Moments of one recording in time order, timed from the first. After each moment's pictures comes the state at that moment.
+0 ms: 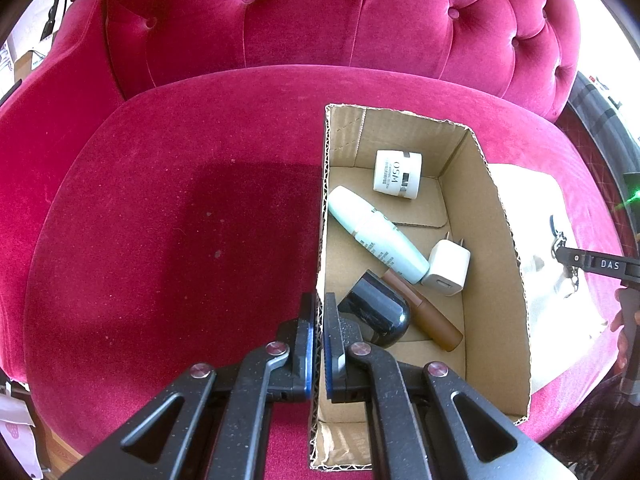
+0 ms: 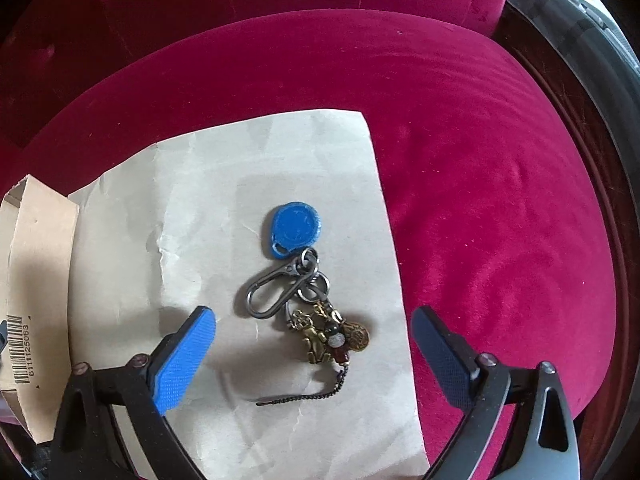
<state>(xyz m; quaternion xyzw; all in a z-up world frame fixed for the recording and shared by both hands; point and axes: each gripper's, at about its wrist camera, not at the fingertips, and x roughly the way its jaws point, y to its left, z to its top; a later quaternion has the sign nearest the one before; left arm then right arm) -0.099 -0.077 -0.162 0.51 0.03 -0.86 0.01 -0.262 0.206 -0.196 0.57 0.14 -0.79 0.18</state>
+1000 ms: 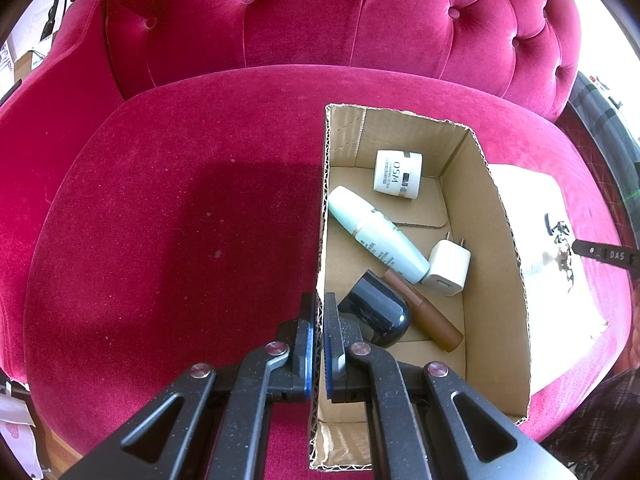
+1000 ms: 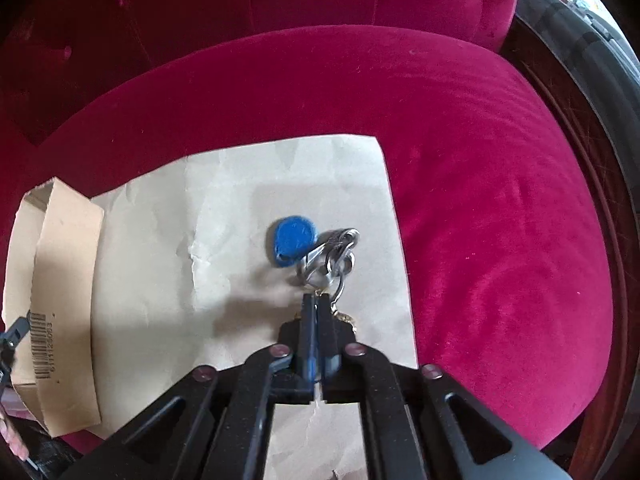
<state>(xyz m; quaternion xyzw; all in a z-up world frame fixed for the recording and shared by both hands) -0.100 -0.078 -0.163 0.51 0.03 -0.86 0.01 -0.248 0.204 -0.166 0.56 0.13 -0.79 0.20</state>
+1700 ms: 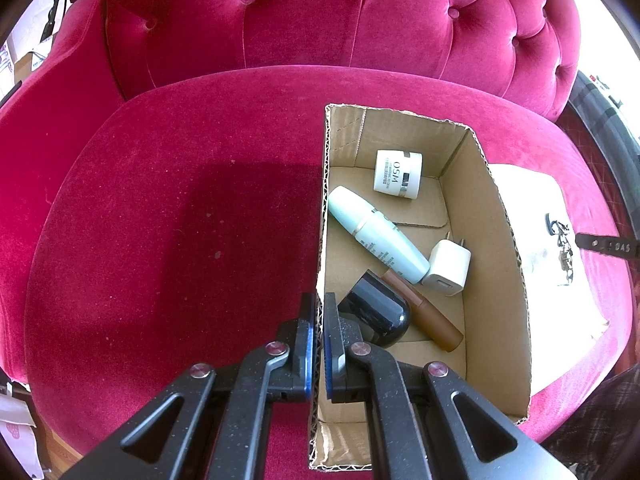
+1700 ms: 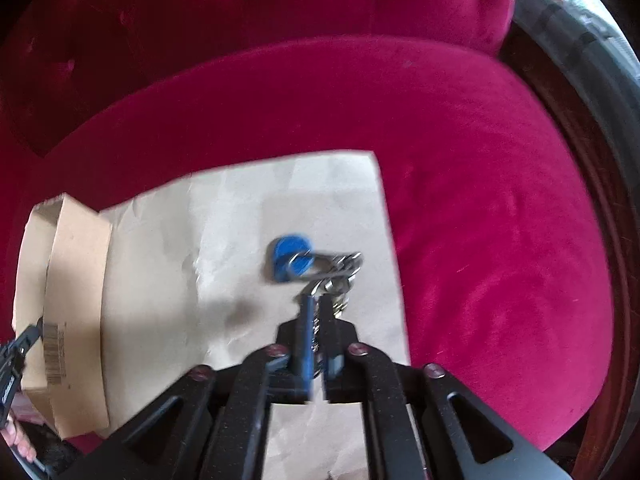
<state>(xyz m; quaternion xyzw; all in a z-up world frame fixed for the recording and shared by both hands) -0.100 -0.087 -0.164 0.51 0.03 -0.86 0.01 -0.275 0.210 -0.178 0.56 0.13 -0.79 0.21</state>
